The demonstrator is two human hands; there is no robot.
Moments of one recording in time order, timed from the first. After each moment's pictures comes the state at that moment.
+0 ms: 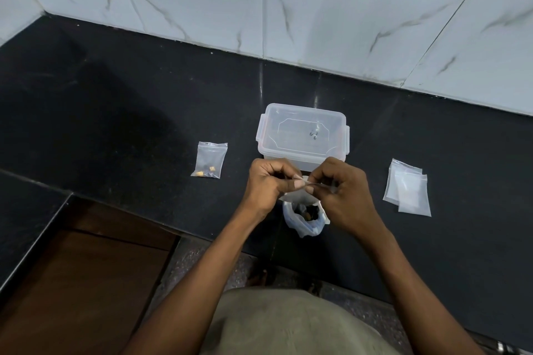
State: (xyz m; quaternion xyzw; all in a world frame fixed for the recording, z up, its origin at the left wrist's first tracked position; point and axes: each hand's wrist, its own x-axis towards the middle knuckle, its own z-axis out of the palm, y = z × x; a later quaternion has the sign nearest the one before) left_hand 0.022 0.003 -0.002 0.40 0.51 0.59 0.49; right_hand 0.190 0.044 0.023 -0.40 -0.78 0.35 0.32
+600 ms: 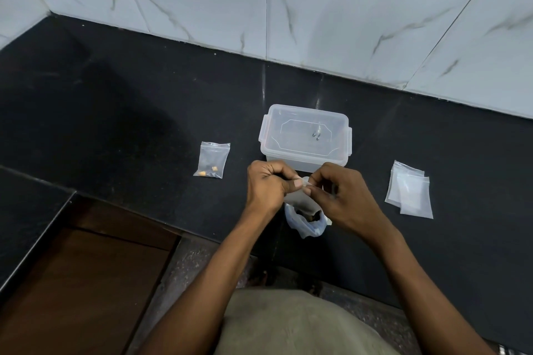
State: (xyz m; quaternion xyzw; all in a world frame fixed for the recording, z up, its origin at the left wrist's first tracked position) left_hand 0.030 -0.001 0.011 0.34 0.62 0.57 0.42; right_hand 0.195 0.047 0.027 -0.37 -0.83 0.33 0.25
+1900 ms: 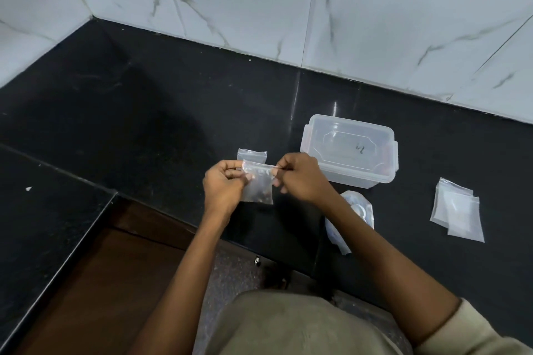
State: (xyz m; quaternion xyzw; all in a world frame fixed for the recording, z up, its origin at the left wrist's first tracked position) left_hand -0.121 -0.039 -0.022 0.19 0.76 0.52 0.33; right_hand 0.026 0.059 0.004 -0.45 -0.73 0.49 0.13
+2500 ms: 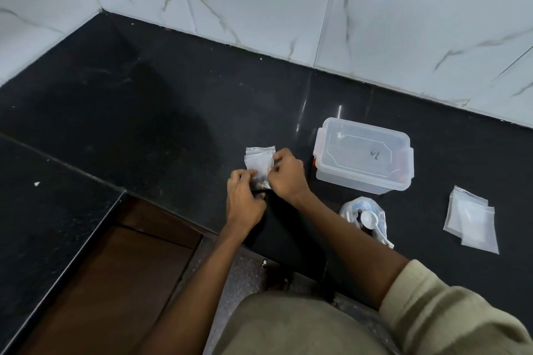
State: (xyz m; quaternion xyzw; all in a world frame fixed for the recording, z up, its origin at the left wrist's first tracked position) left_hand -0.118 -0.043 -0.080 0.38 0.83 0.35 0.22; right_hand -0.037 0.062 -0.049 -0.53 -0.71 0.45 0.13
